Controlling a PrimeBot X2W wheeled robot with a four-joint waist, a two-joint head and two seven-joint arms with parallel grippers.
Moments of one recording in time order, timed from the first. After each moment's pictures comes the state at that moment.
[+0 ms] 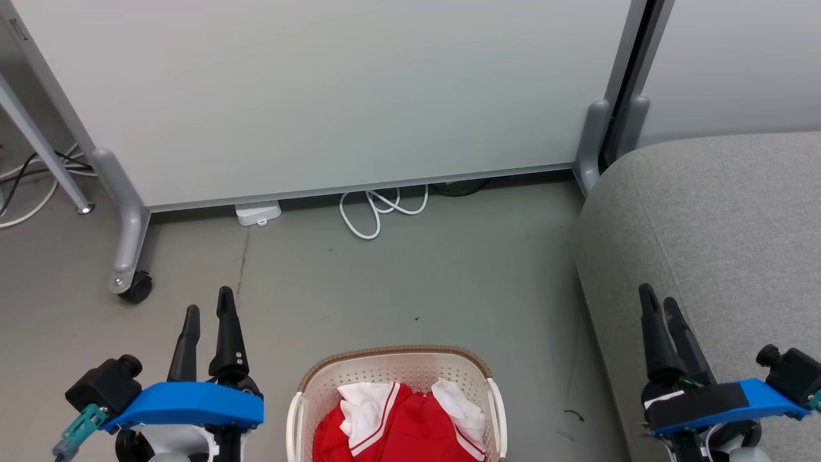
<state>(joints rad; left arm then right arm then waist) -0.07 0.04 -0.04 0.19 -0.73 -0.04 -0.11 -0.07 -0.04 -0.01 0.19 0.79 0.13 -0.11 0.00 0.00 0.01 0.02</state>
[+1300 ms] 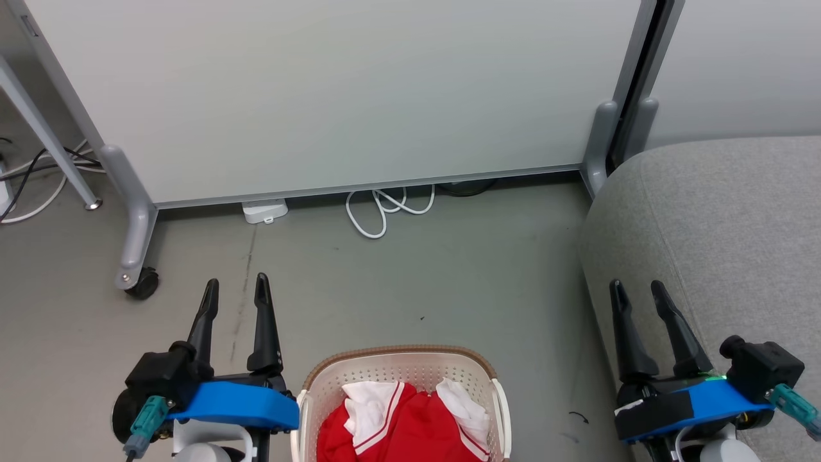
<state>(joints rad) -0.08 0.05 -0.12 0.18 -0.31 -0.01 -0.21 -0.08 -0.04 0.04 0.18 0.40 0.13 -0.20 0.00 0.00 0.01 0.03</state>
